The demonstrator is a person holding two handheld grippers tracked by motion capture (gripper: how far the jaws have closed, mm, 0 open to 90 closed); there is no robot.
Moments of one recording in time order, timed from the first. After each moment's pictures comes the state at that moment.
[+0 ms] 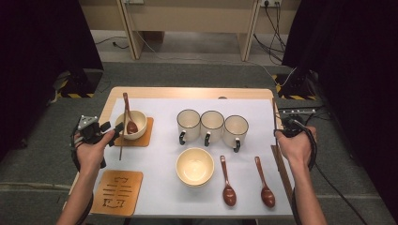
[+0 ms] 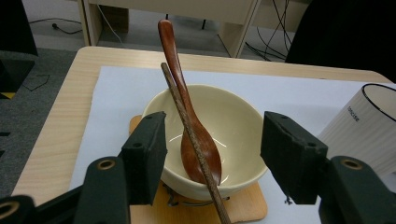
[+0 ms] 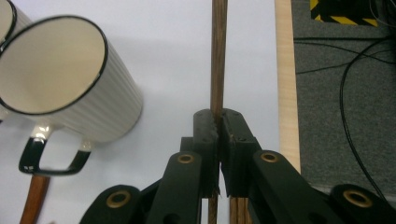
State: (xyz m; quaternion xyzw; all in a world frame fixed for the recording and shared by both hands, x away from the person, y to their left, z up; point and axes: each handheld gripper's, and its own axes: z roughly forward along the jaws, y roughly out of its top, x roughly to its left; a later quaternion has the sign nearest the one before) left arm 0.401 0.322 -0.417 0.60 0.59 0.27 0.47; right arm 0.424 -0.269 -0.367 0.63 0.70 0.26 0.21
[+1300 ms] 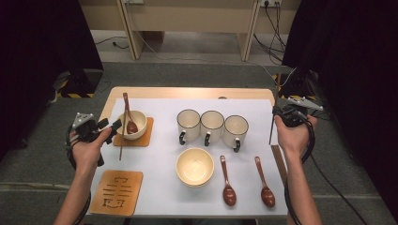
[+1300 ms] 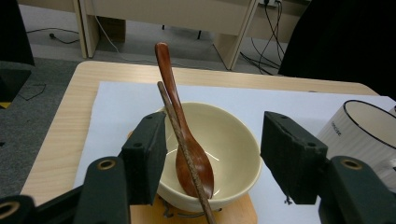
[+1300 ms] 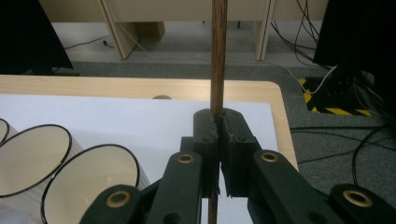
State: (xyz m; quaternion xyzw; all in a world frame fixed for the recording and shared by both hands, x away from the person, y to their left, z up) left arm 0.397 0.323 -0.401 0.60 0.58 0.28 0.48; right arm 0.436 -0.262 -0.343 0.57 0.64 0.41 0.31
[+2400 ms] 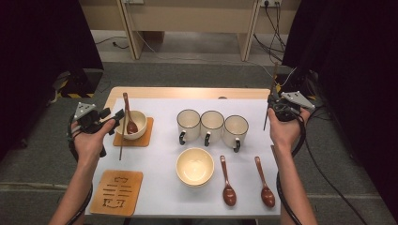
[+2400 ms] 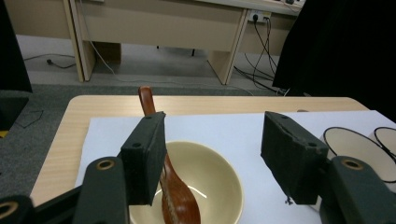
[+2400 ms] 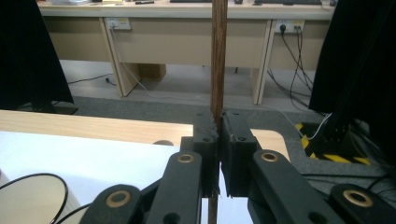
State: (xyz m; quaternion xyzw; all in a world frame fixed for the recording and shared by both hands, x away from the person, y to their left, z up) left arm 0.409 0.309 -0.371 0.60 0.55 0.30 0.50; right arm 0.455 -0.244 -0.344 0.53 0.61 0.45 0.38
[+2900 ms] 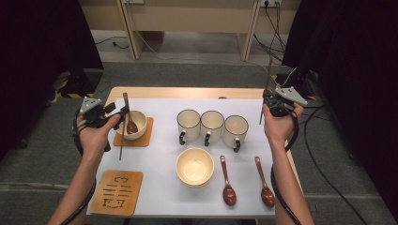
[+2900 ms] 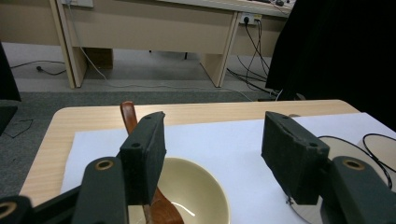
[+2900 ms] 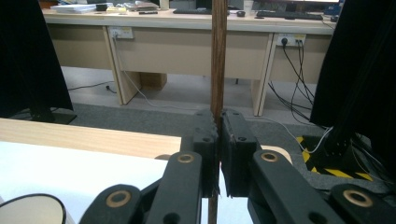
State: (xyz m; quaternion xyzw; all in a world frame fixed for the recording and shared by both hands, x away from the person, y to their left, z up) left arm 0.422 0.296 -0.363 0.61 0.53 0.30 0.51; right arm 0.471 -0.230 -0.344 0.51 0.61 0.46 0.39
